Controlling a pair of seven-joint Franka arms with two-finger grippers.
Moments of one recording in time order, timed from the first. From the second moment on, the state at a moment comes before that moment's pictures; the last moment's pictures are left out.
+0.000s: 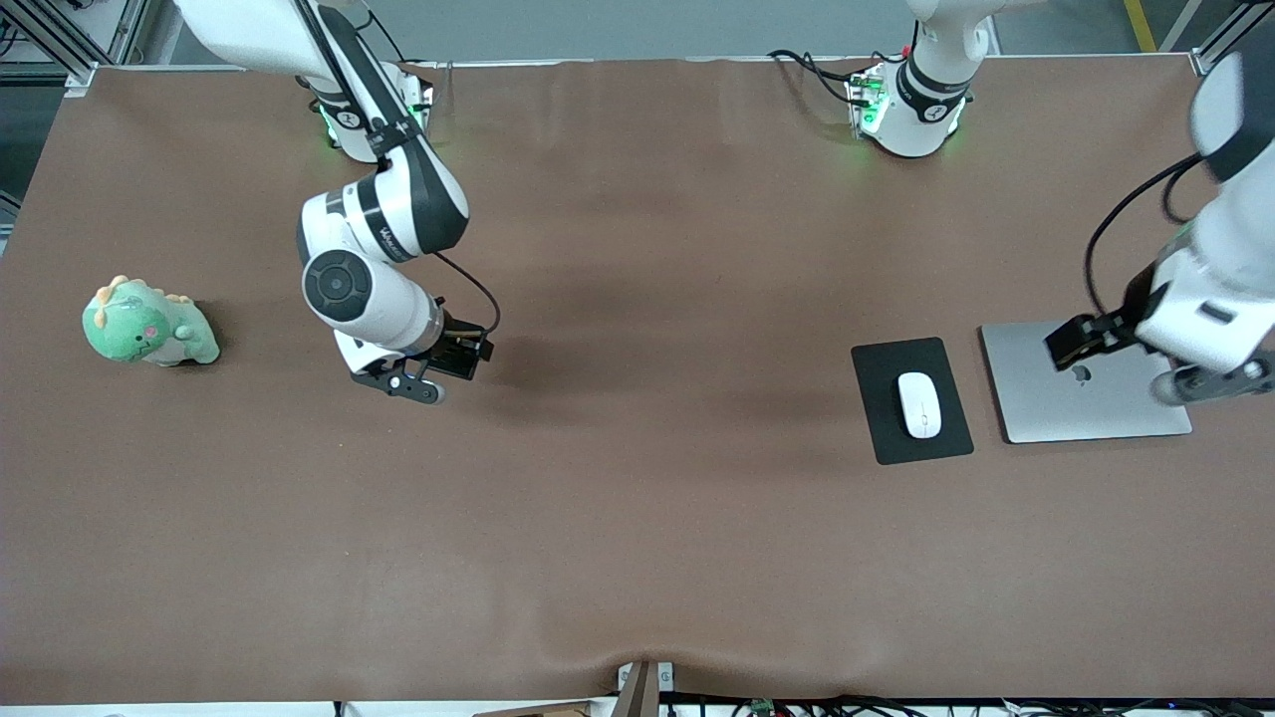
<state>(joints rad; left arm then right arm) 0.24 0.19 -0.39 -1.42 0.16 1.62 -0.29 0.48 0.30 -0.10 -1.99 0.17 2.12 0.58</state>
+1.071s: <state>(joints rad) -0.06 -0.01 0.01 -1.48 0.08 1.46 -0.06 0.20 0.20 -0.10 -2.30 0.17 2.36 0.16</state>
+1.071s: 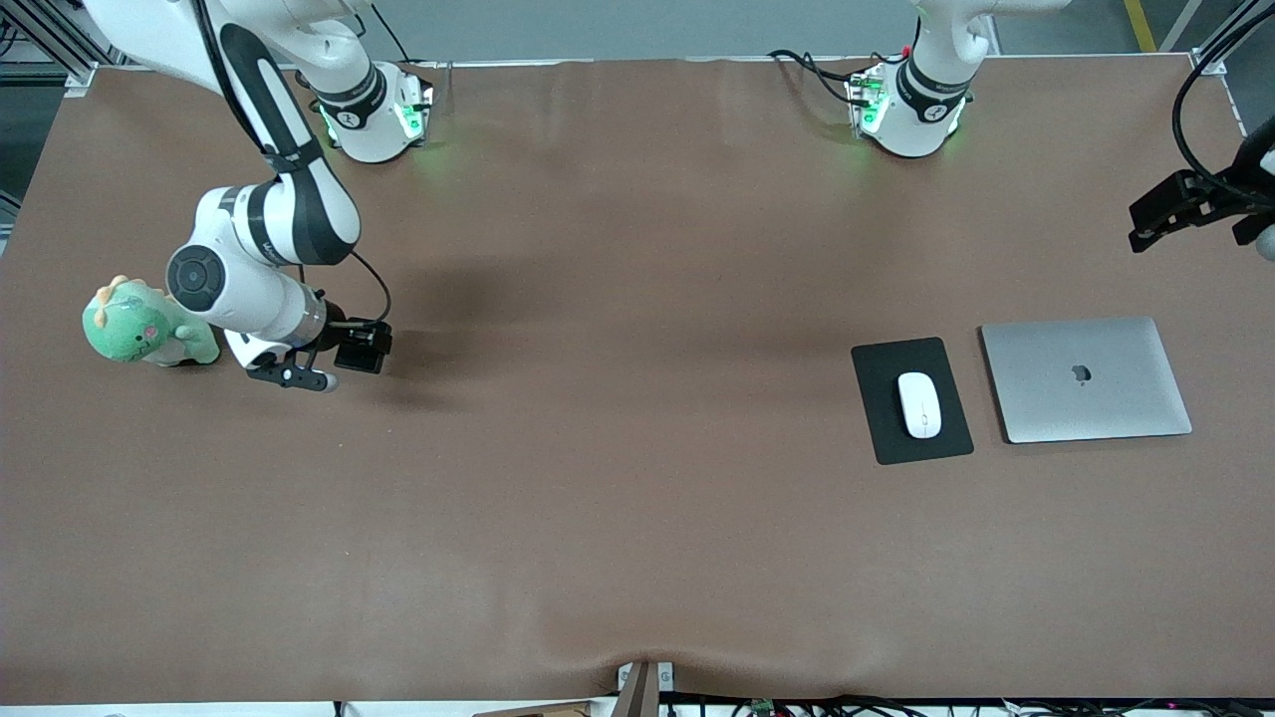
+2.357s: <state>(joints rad) -0.07 -0.01 0.01 -1.50 0.05 1.46 -0.06 -0.13 0.33 -0.11 -2.40 0.07 2.68 -0.25</state>
